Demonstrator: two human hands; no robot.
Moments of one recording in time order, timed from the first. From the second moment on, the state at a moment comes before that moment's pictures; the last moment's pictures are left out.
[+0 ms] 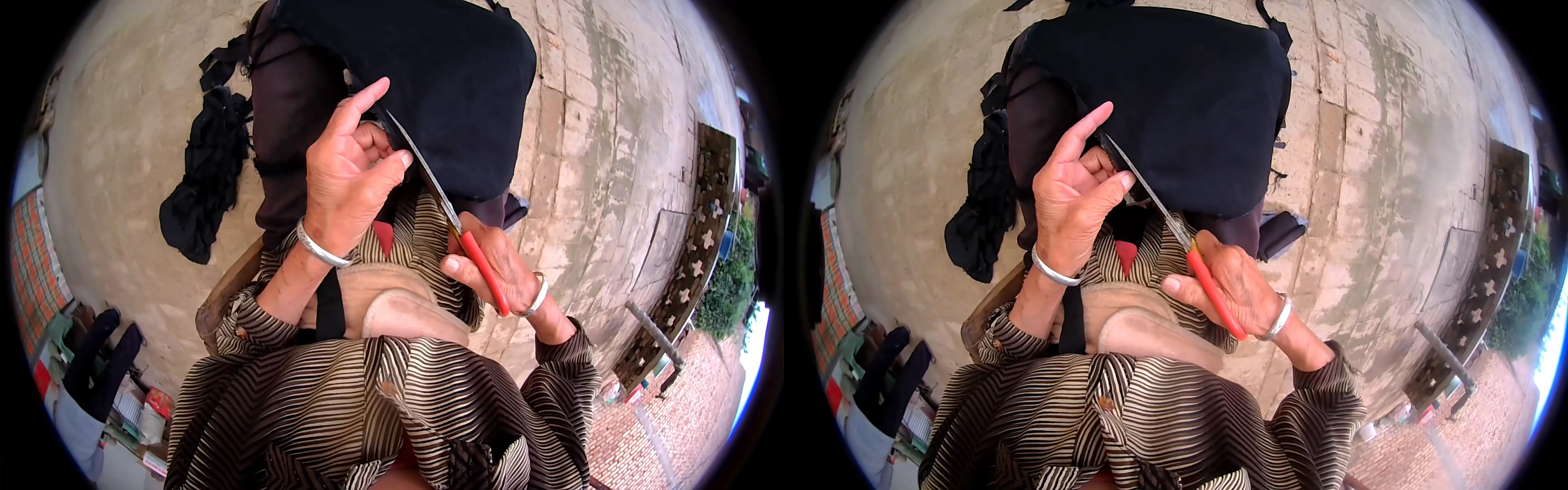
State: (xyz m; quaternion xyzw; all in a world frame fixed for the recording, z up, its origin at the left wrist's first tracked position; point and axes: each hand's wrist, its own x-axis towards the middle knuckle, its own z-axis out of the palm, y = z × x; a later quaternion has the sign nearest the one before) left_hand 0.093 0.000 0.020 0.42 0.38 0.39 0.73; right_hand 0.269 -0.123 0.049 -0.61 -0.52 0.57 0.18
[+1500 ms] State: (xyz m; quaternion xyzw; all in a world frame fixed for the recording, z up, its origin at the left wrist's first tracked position) left_hand 0.094 -0.002 0.012 0.40 0.30 0.43 0.75; right_hand 0.262 -0.098 0.046 -0.61 -0.46 0.61 0.21
